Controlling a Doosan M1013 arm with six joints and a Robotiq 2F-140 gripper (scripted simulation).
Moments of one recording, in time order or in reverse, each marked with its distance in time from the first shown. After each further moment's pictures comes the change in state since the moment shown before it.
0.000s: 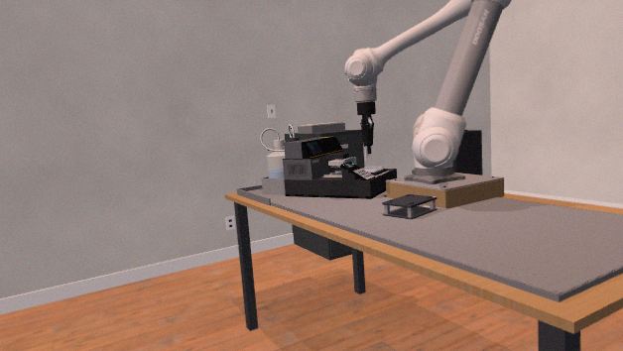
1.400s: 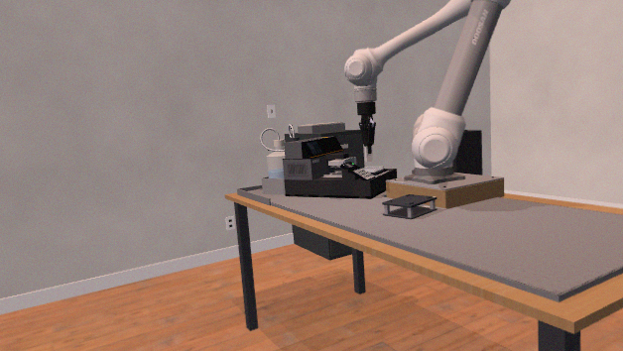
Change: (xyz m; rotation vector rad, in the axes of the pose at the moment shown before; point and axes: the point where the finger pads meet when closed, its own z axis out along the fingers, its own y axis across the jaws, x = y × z) arm -0.001 0.002 0.000 0.000 -0.001 -0.140
